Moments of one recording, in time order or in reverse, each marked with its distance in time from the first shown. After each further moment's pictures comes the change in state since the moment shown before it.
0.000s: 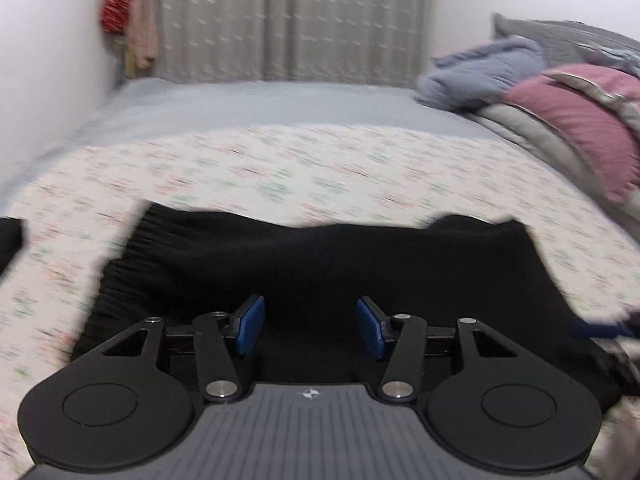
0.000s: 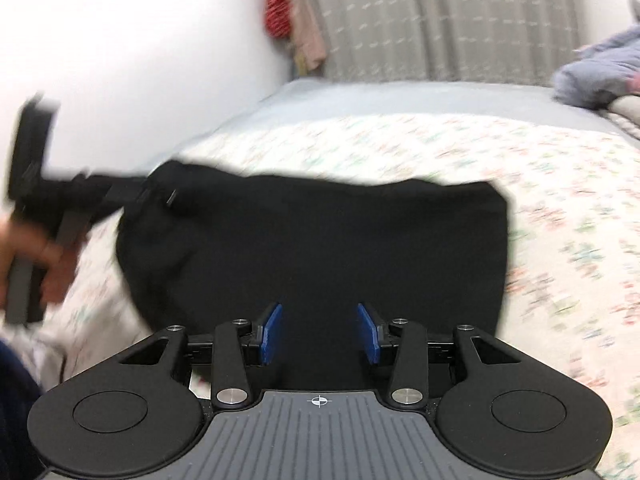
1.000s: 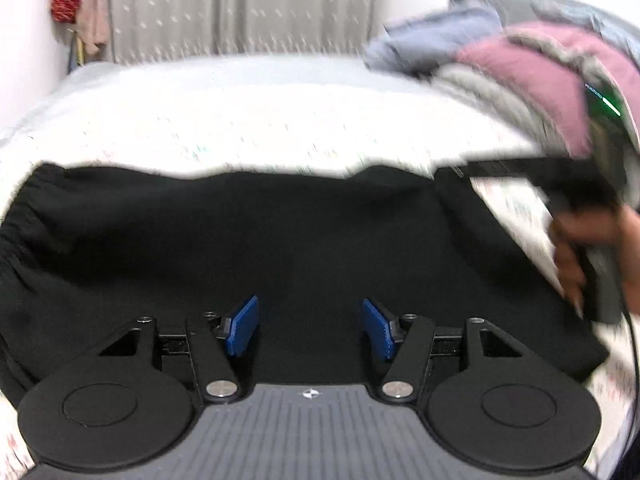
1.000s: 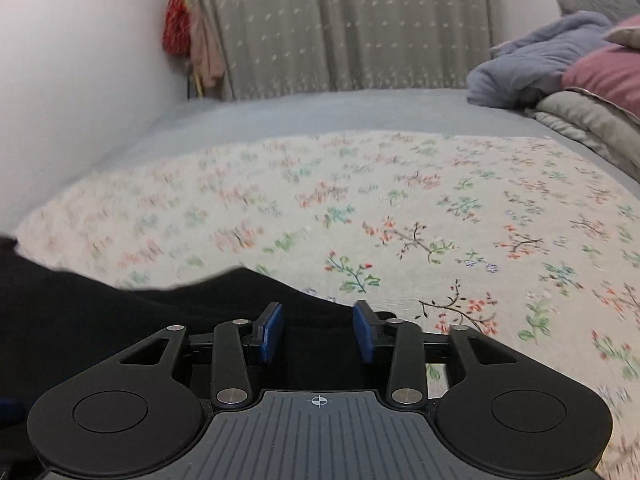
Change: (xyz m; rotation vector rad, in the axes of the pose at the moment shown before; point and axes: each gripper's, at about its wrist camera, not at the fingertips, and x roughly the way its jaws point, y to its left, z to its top) left arm 0.023 -0.022 -0.018 0.038 0.033 -0.087; right arm 0.091 -0.094 0.069 0.070 -0.069 -0.187
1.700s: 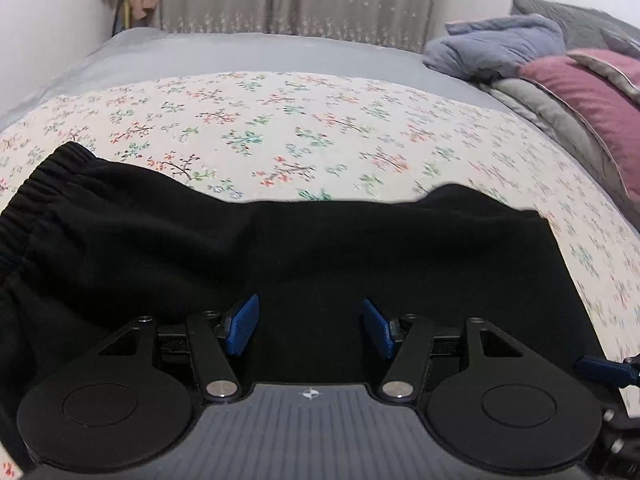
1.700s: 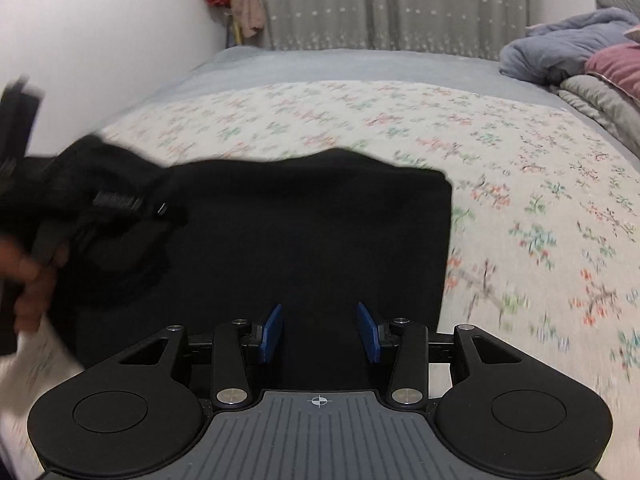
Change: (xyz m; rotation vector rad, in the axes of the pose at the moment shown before) left arm 0.042 0.019 0.022 -0.104 0.079 0.091; right arm -0.075 0.047 -0.076 -0.145 0.192 0.032
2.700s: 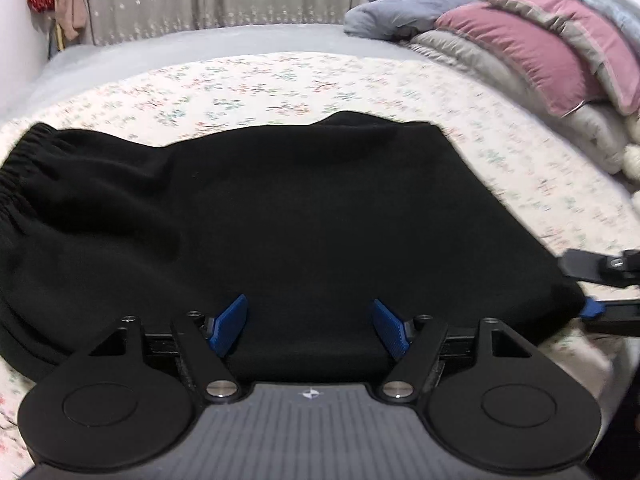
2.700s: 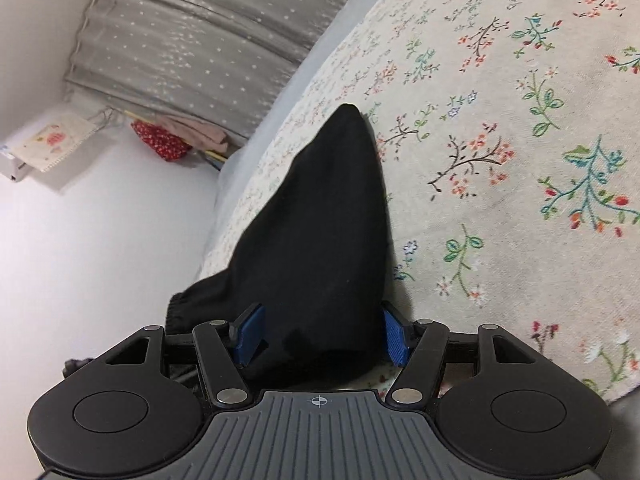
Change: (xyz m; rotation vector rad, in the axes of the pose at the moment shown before) left arm -0.047 -0.028 -0.055 0.161 0.050 -0.151; right arm -0.037 -0.095 -0.086 0.871 -0.134 0.432
